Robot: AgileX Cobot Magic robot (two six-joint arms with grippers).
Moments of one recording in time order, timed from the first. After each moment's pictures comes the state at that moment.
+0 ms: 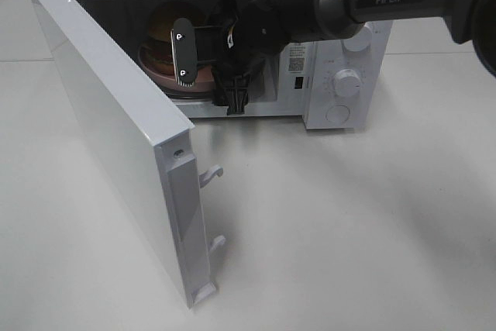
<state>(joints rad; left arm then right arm) 0.12 0.00 -0.52 -0.07 1.07 0.03 0.59 2.33 -1.75 -0.30 0.22 -0.96</state>
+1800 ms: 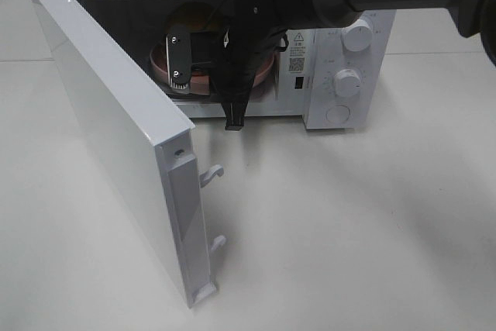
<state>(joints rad) 0.12 0.00 -0.52 -0.05 1.07 0.03 0.61 2.29 -1.78 -0.07 0.50 -1.08</state>
